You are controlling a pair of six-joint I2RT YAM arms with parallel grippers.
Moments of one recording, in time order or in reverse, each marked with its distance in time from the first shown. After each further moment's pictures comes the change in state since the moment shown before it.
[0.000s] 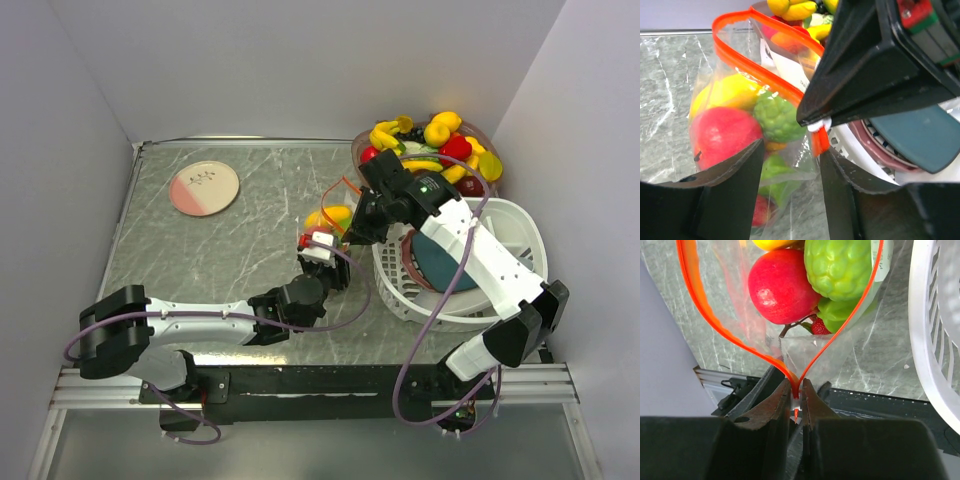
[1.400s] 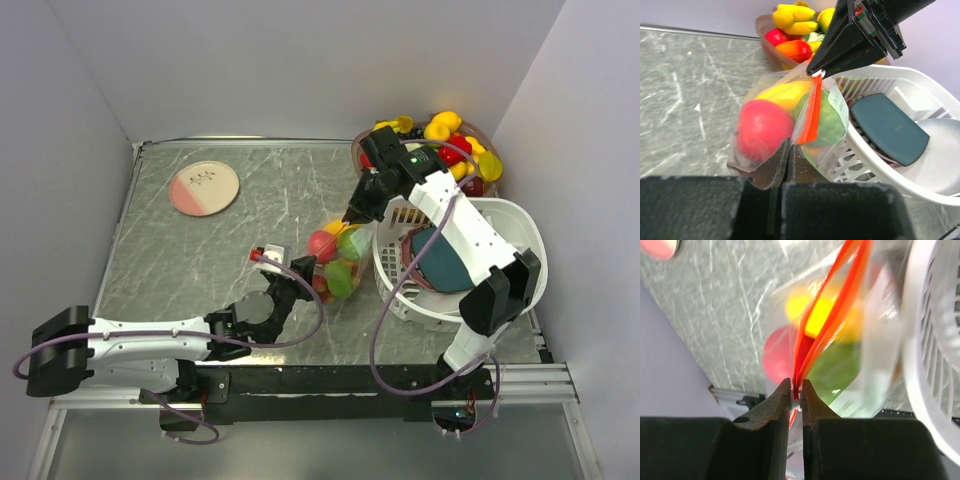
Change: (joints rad) left arm -0.045 -0.321 -0.229 0.035 -0.017 -0.051; right arm -0.128 0.201 0.179 -0.032 -0.043 -0.025
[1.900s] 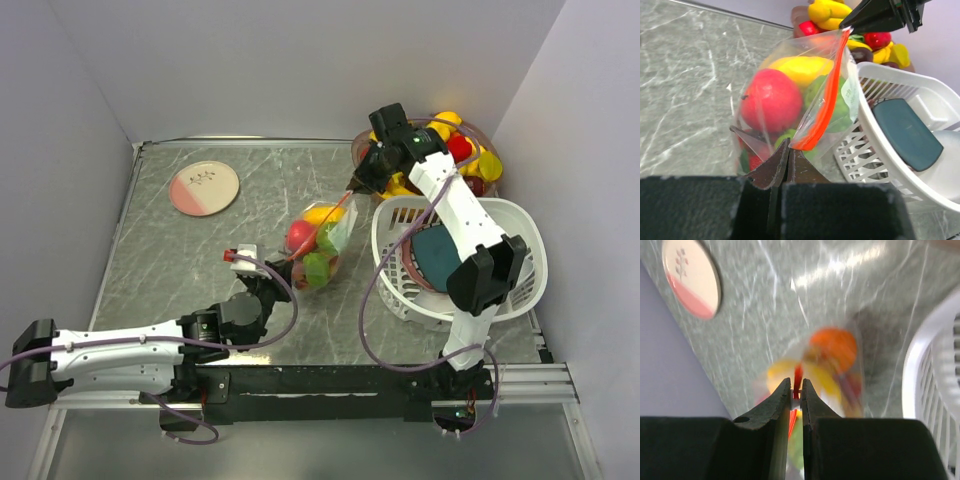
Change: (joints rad) left arm -0.003 -0.198 0.000 -0.351 -0.114 -0.191; right arm -0.099 0.153 0.182 0.087 0.035 -0.023
